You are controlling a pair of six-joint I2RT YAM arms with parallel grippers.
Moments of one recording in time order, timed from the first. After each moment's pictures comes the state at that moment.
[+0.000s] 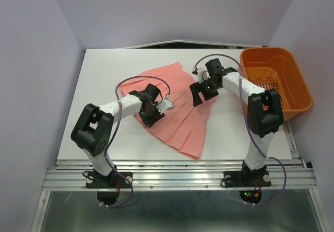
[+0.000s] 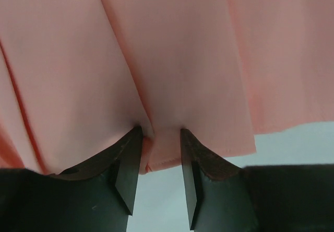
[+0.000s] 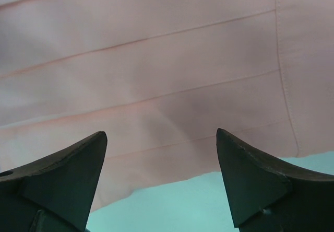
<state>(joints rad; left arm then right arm) -0.57 1.66 1.05 -0.66 0.16 0.49 0.32 1.92 1.48 -0.73 -0.40 -0.17</state>
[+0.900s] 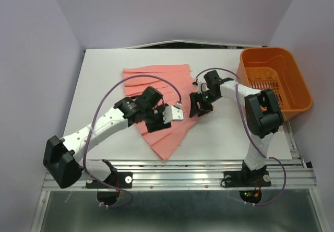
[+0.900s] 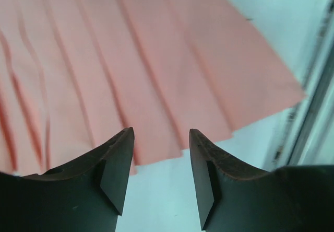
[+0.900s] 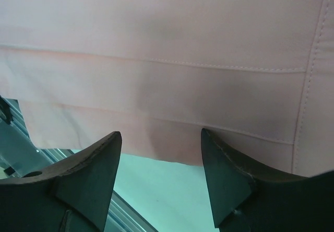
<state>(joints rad) -0.69 1.32 1.14 -0.81 0.22 0.68 0.35 1.92 1.29 -0.66 -0.58 0.05</state>
